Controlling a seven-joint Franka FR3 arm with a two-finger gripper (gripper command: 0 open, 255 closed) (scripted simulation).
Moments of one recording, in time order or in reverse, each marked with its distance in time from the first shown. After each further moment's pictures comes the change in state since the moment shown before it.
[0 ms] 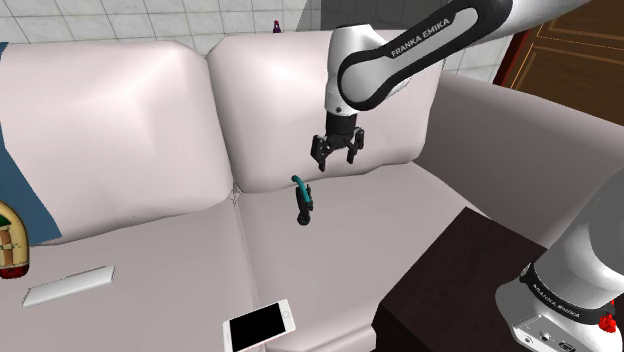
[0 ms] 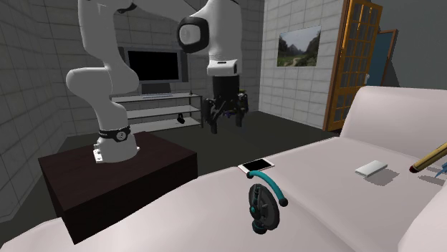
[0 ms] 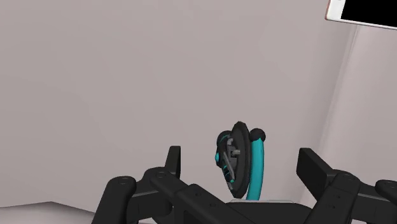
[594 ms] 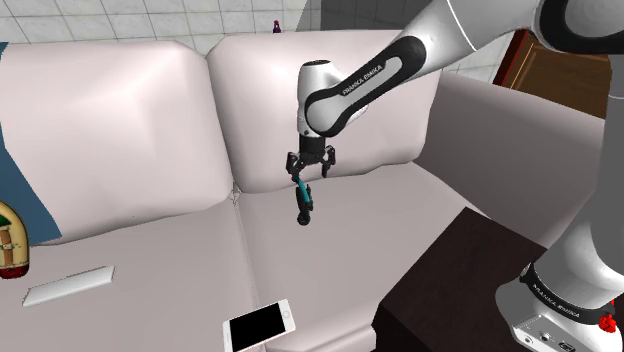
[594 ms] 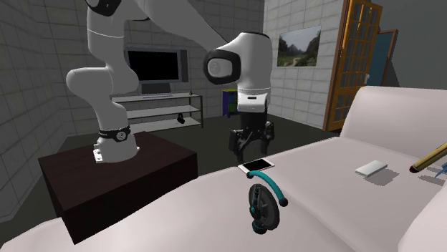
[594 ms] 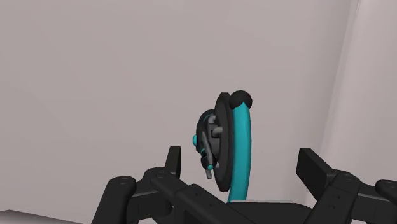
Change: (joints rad) arm 0.047 0.349 -0.023 0.258 -0.089 0.084 0.123
